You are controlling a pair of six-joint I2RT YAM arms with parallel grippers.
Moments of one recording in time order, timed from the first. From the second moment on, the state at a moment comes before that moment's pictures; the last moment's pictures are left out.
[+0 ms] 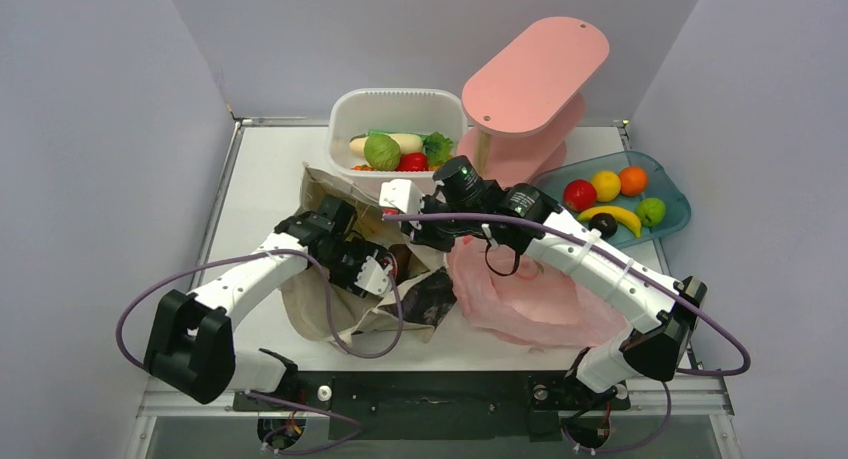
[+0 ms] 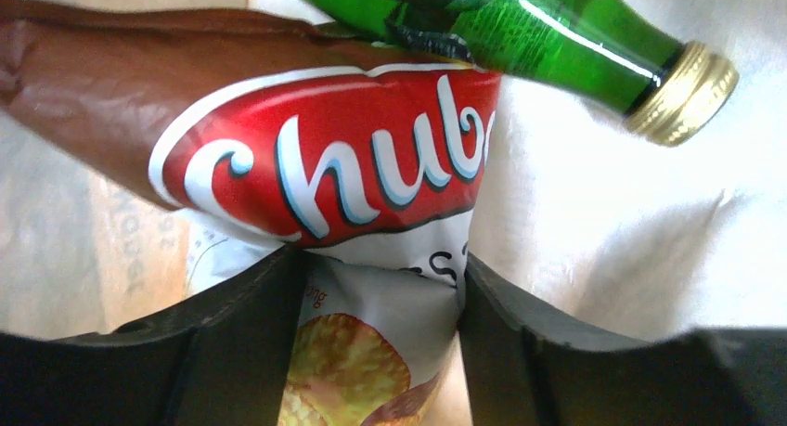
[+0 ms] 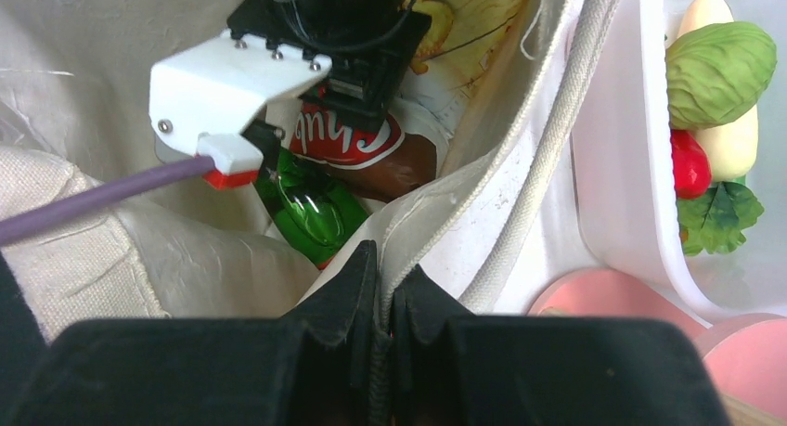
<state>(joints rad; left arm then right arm) -0.48 1.37 0.91 -0.78 0.45 1.56 0.92 1.48 1.57 -0.82 -0.28 -0.51</state>
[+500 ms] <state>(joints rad) -0.42 1.20 0.96 -0.92 0.43 1.33 0.85 1.48 1.58 -0.82 -0.35 -0.44</state>
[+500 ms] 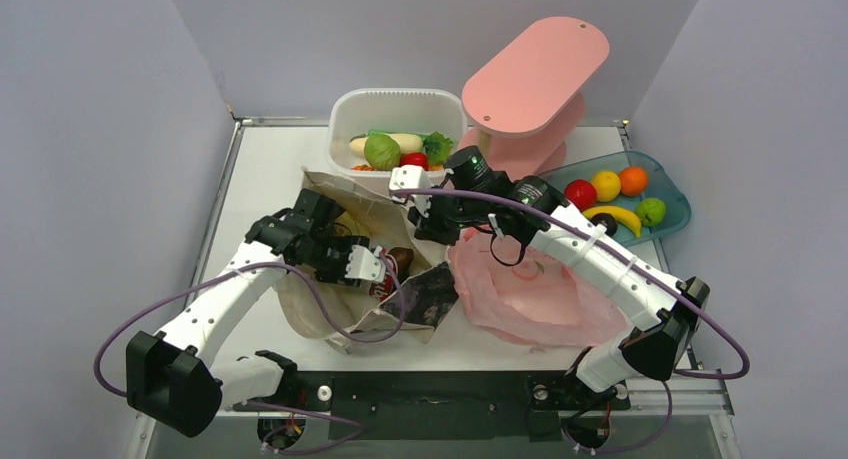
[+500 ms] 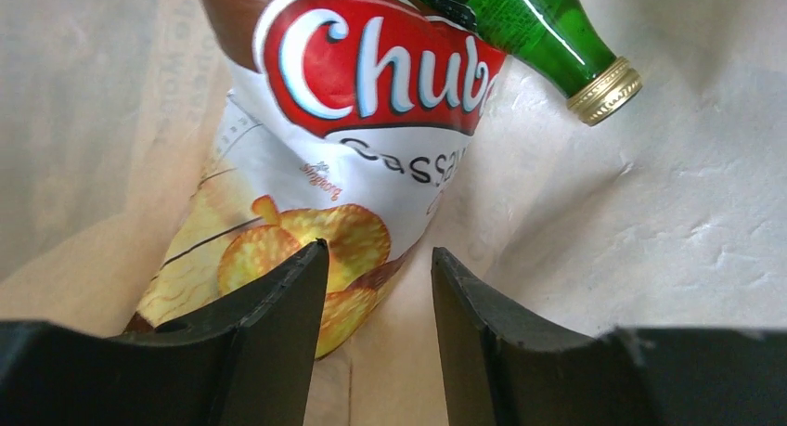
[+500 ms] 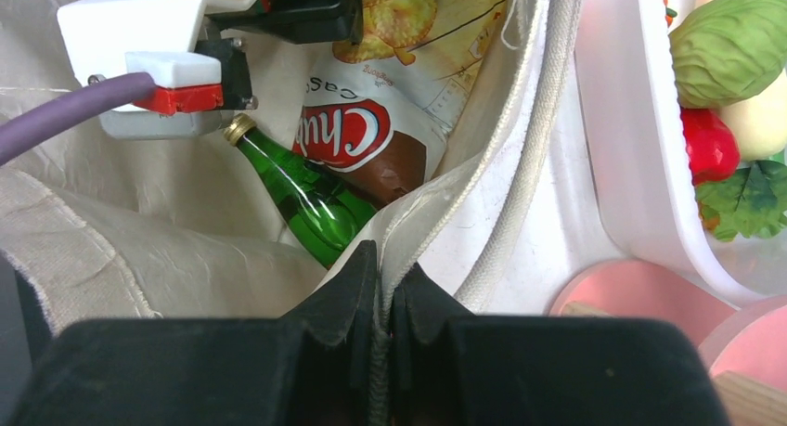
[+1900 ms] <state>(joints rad) -0.46 1.54 0.93 -0.55 0.24 1.36 0.82 1.53 1.60 -0.80 -0.33 -0.41</state>
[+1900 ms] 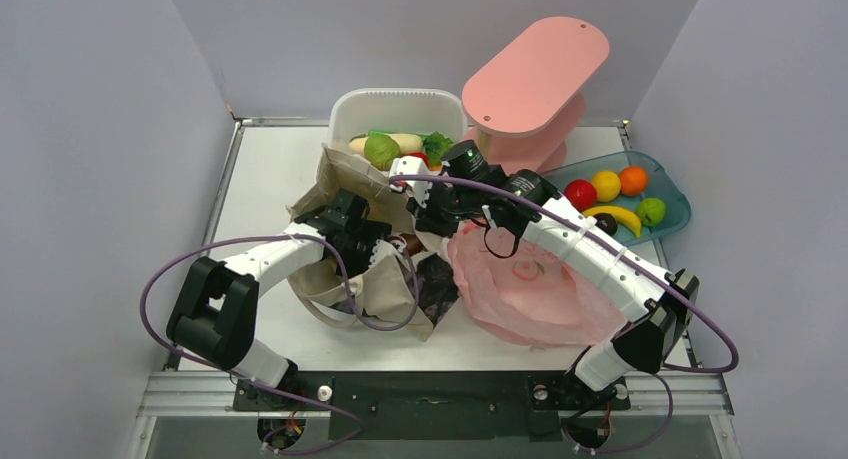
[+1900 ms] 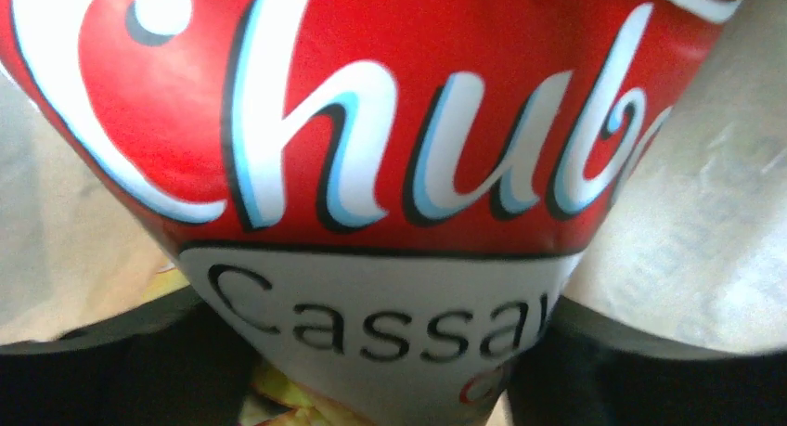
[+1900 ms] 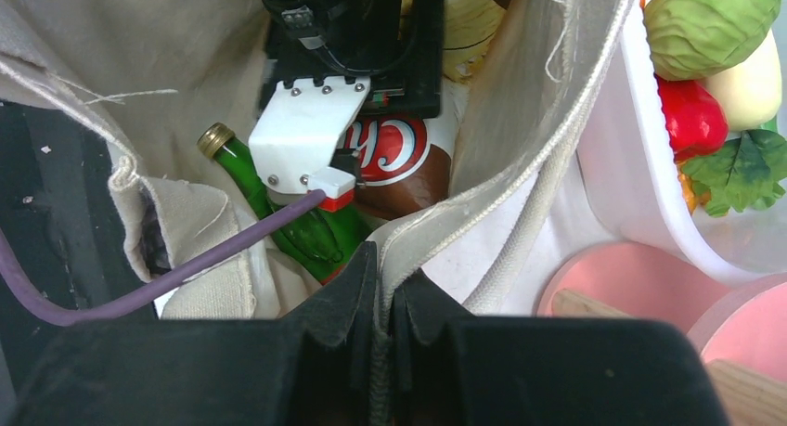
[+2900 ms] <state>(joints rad) -0.32 1.08 1.25 -0.87 0.52 0.92 0.78 1.53 1.70 -0.72 -0.35 -0.26</state>
